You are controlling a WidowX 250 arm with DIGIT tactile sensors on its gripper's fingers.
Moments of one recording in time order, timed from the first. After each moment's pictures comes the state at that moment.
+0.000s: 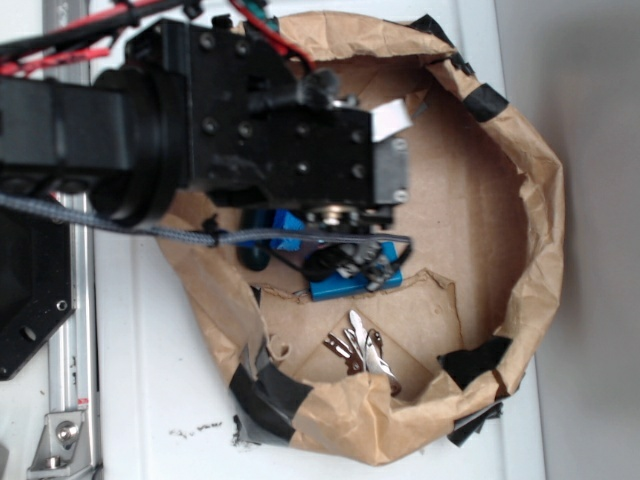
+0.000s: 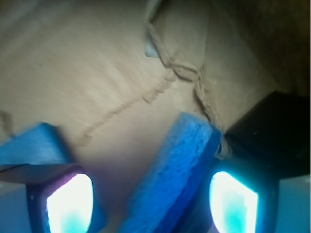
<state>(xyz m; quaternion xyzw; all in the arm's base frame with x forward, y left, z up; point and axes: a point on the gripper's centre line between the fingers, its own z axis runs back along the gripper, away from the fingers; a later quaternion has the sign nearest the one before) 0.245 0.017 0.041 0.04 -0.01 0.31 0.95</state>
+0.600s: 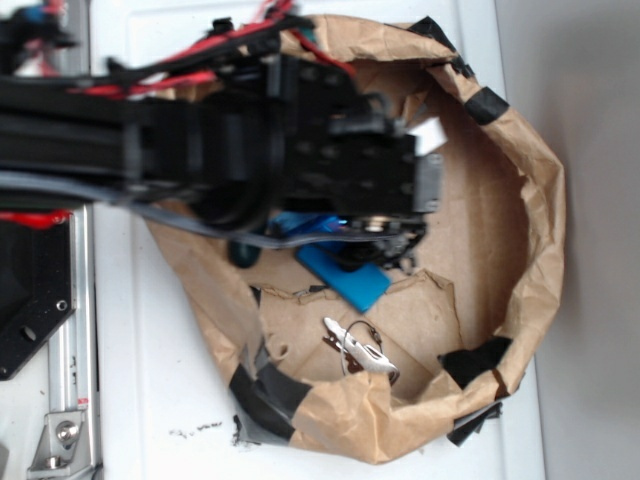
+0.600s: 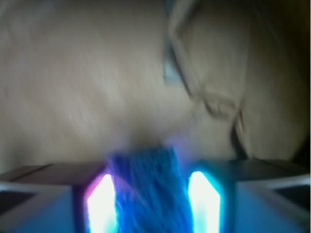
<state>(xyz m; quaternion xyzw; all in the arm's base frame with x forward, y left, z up) 0.252 0.013 0.016 0.07 0.00 0.29 0.95</state>
